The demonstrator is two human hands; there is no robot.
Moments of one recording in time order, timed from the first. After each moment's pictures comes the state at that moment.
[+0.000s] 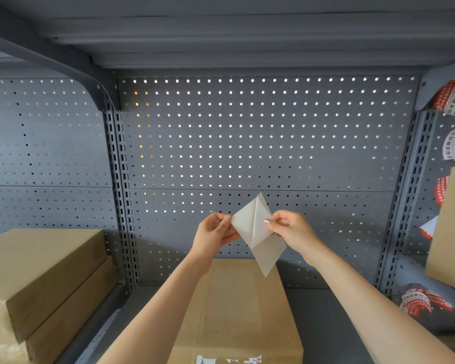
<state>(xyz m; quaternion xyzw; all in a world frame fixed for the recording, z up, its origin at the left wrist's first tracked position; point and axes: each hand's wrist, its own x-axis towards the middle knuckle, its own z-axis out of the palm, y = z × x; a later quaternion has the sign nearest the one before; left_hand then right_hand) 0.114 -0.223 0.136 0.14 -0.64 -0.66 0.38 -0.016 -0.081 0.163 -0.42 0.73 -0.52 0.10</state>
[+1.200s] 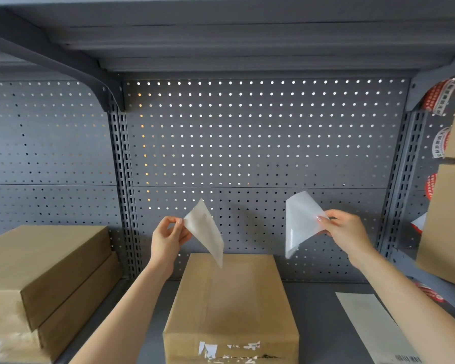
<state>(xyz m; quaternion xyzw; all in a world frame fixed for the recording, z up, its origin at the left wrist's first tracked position) 0.174 -0.268 0.117 0.25 -0.58 -0.58 0.51 -0.069 -0.012 0.152 -0.30 0.77 -0.57 -0.02</state>
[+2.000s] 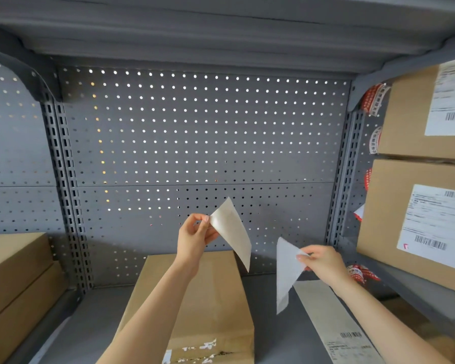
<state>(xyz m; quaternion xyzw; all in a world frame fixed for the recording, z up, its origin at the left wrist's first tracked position) 0.077 -0.177 0.116 0.15 -0.60 -0.66 0.42 -0.092 0.051 0.085 -0.26 0.86 -0.43 0.01</state>
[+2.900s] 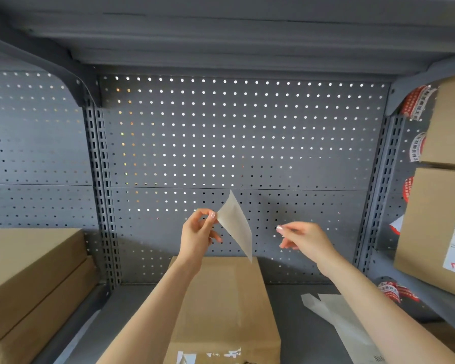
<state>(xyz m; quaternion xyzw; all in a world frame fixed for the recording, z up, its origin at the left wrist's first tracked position) 0.113 -0.205 0.136 0.18 -0.66 -0.58 0.44 -0.043 -0.026 0.148 -0.36 0.77 -0.53 0.09</state>
